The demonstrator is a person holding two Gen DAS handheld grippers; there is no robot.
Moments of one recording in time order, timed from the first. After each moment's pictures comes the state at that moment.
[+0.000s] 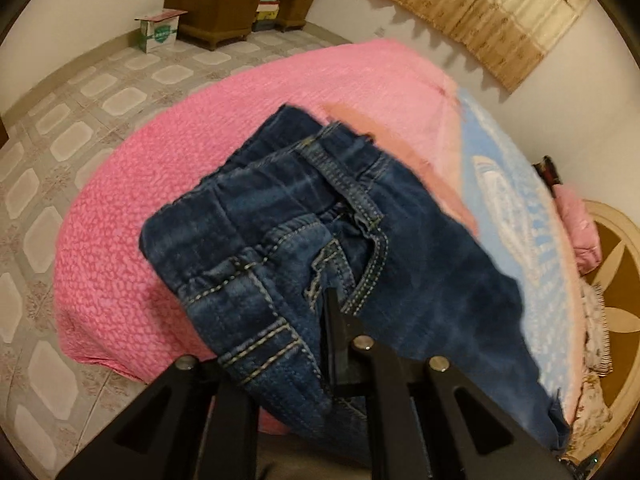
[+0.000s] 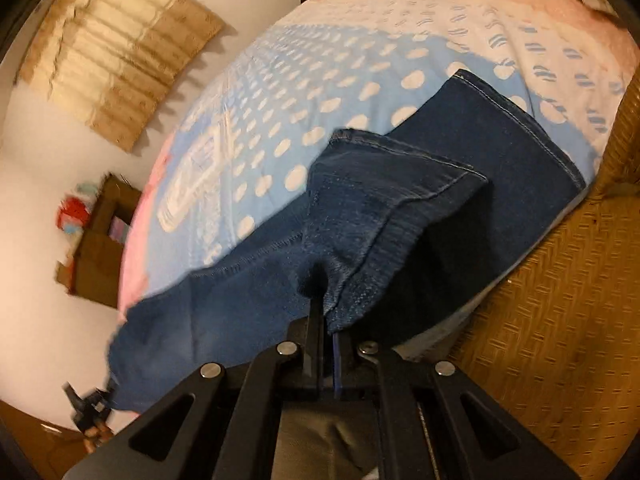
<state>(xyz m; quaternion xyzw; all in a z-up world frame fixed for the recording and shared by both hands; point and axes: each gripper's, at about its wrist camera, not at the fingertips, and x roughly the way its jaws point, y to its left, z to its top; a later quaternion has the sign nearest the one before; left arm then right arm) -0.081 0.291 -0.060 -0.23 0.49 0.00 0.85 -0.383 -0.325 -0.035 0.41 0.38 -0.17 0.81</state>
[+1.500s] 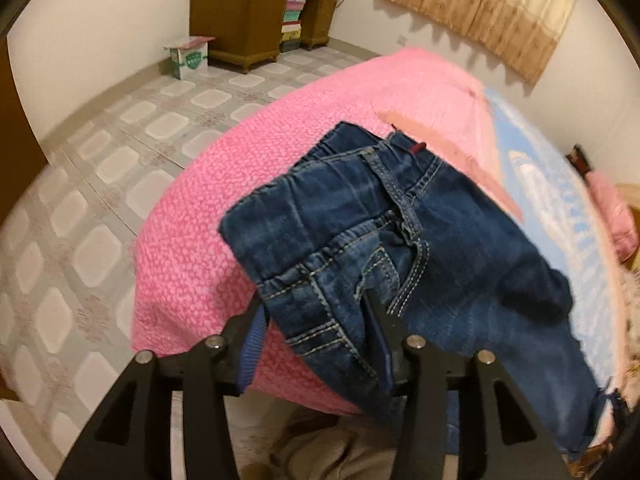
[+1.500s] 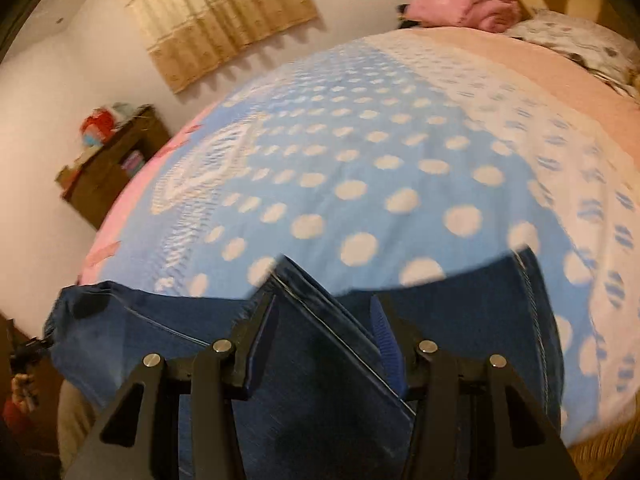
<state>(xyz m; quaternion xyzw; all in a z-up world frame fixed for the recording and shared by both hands) -0.138 0.326 -0.051 -0.17 0.46 0.06 0.87 -0.297 -0.414 -0.036 0.23 0.37 -0.07 0.90</state>
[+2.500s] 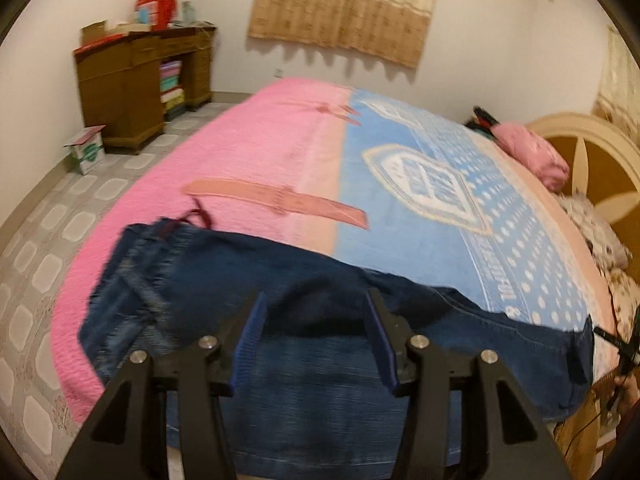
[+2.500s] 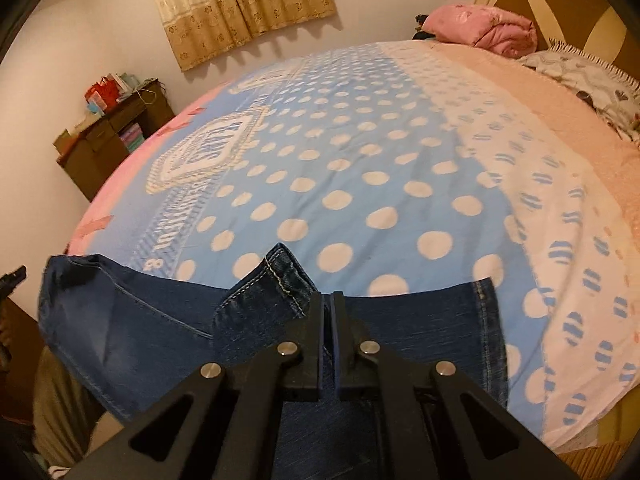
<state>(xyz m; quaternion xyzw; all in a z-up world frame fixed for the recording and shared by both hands) -0.122 0.164 0.020 -0.05 0.39 -0.10 0.92 -0.305 -0.418 -0.022 0.16 0.39 -0.08 0.90</state>
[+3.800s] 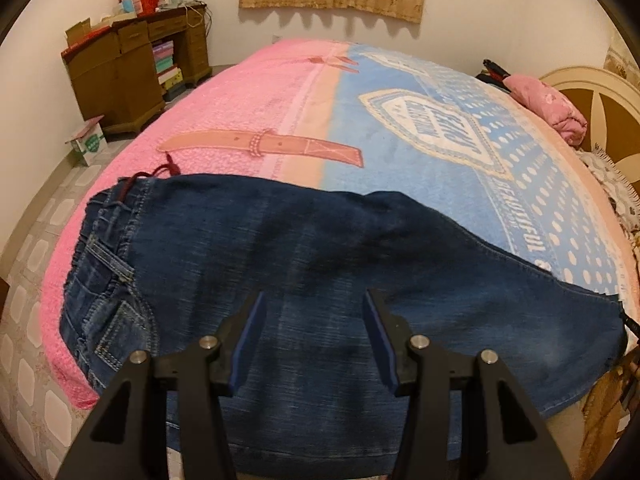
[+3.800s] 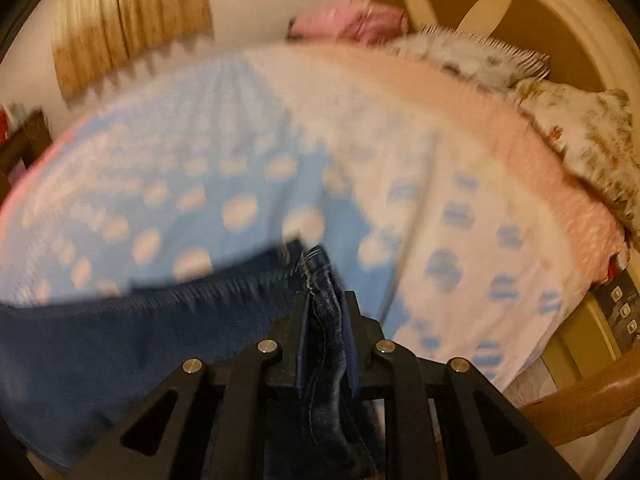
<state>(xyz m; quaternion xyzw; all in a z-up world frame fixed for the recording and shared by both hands) -0.118 0.122 -0.027 0.00 0.44 -0.07 0.90 -0.342 -0.464 -0.075 0.14 0.41 -0.32 0.84</state>
